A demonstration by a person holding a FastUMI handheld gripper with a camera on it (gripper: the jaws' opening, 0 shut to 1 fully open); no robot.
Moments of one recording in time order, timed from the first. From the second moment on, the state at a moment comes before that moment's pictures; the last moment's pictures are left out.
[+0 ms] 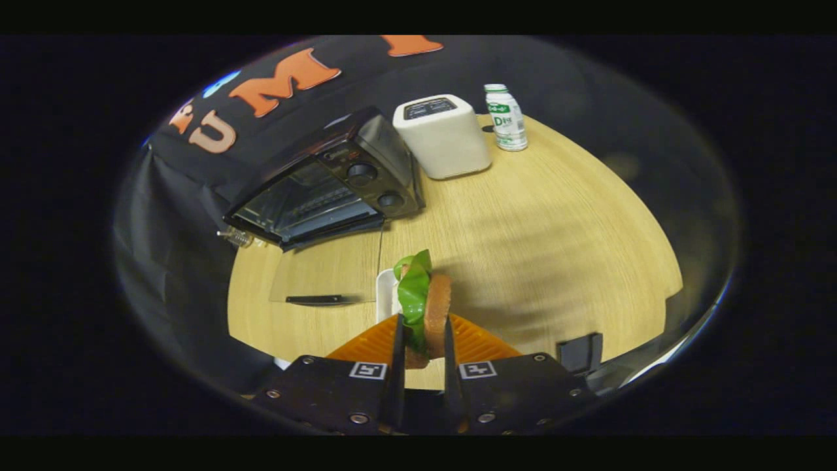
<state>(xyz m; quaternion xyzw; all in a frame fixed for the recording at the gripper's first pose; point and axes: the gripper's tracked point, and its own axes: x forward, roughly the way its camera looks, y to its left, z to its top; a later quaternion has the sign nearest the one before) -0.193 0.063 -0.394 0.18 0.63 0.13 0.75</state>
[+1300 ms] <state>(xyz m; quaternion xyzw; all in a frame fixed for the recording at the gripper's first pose) -0.118 0.186 -0.339 0.55 0.46 0.15 0.68</state>
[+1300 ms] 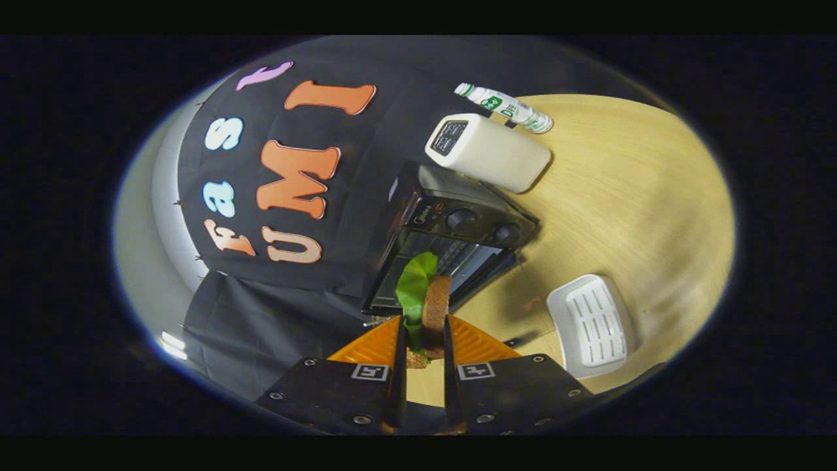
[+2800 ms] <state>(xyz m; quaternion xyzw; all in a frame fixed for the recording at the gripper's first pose) 0.003 0.315 -0.420 0.58 0.37 0.08 0.72</state>
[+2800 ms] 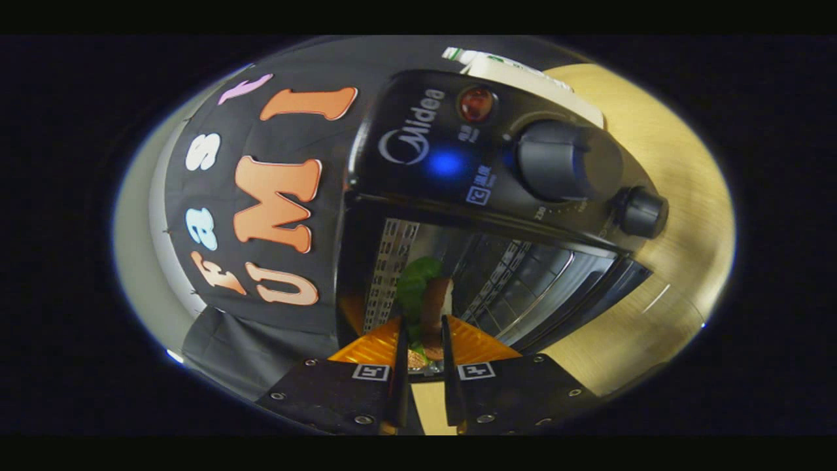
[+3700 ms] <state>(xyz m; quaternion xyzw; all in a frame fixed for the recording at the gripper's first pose) -0.077 0.290 -0.418 0.25 0.50 0.14 0.81</state>
